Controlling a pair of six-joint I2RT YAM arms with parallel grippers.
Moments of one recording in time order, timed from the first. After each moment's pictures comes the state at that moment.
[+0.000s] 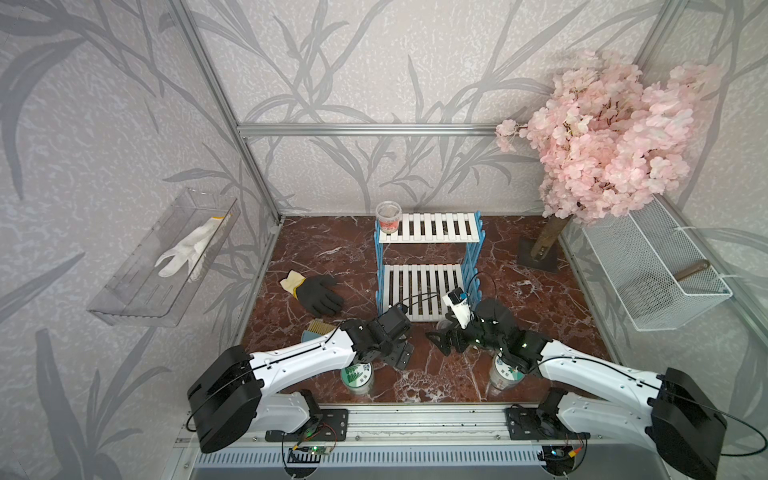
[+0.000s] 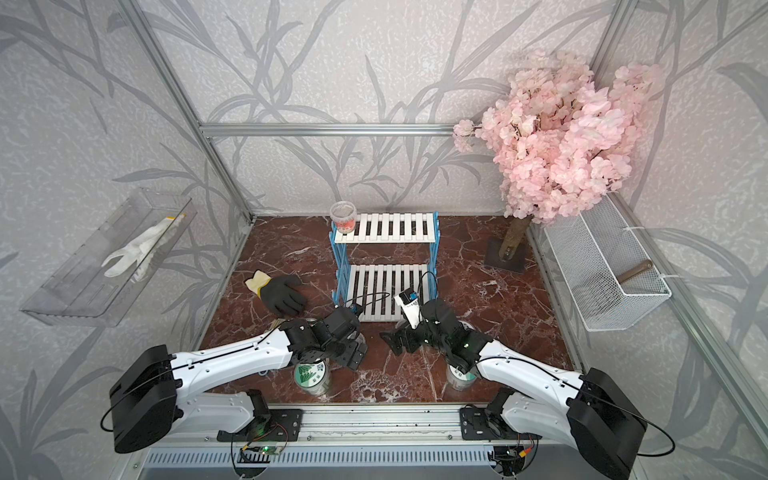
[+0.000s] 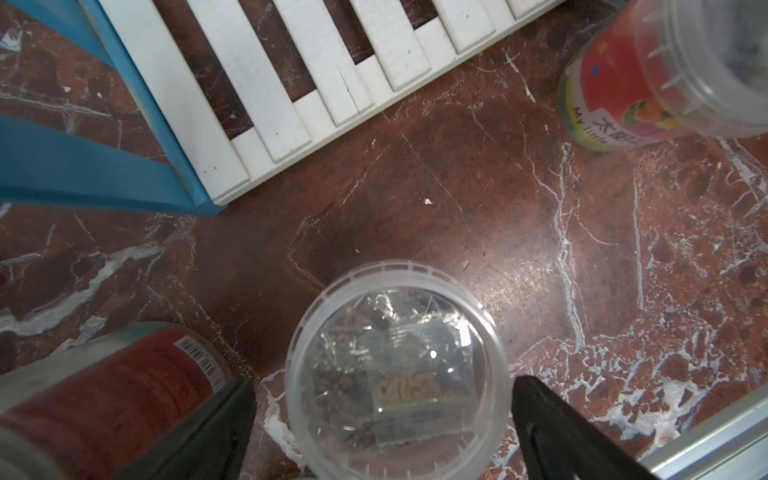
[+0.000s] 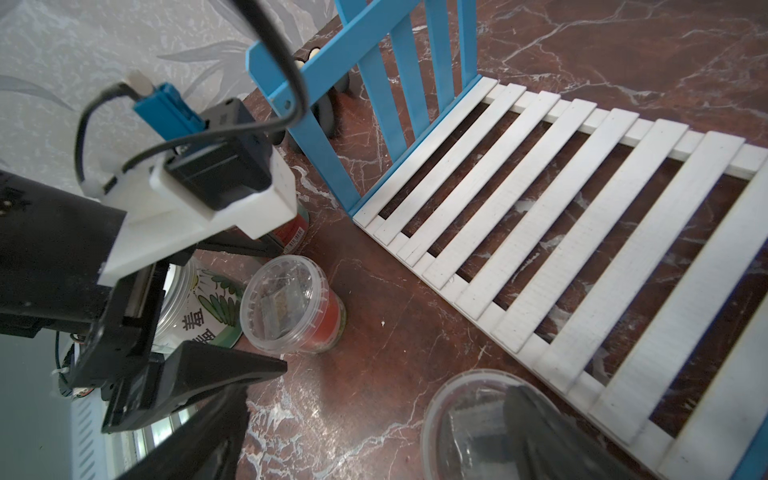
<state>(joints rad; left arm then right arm) -0.93 1.29 0.73 -0.60 -0.13 -0.42 0.80 1.11 0.49 0.07 -0.21 0.29</state>
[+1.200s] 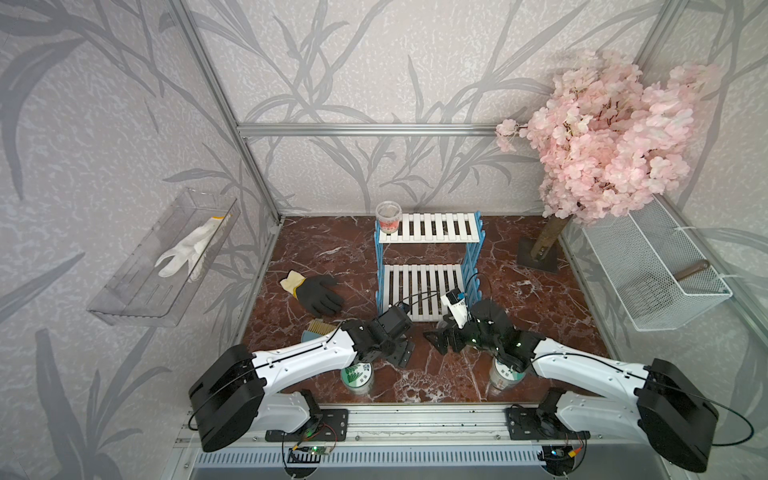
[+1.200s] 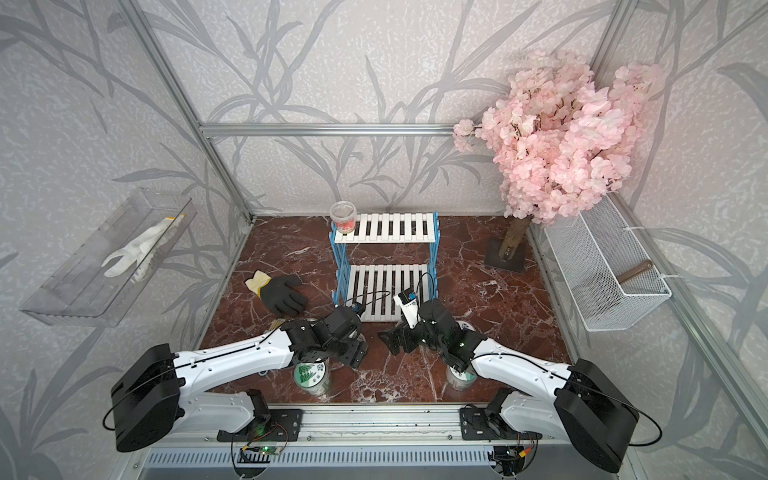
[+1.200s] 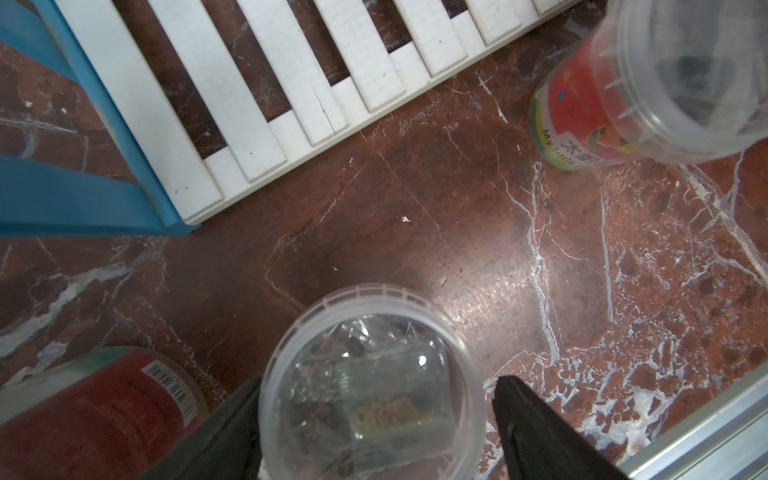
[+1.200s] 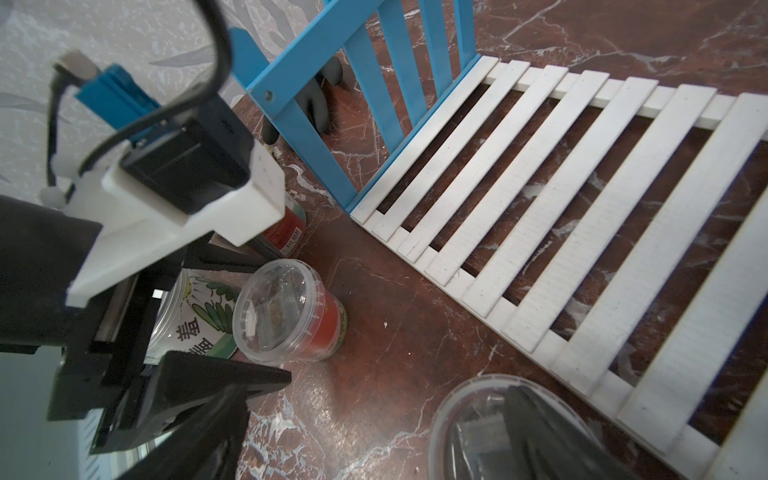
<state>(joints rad) -0.93 1.30 0.72 -0.54 -0.10 -0.42 0.80 1.17 0.48 0.14 -0.22 0.35</state>
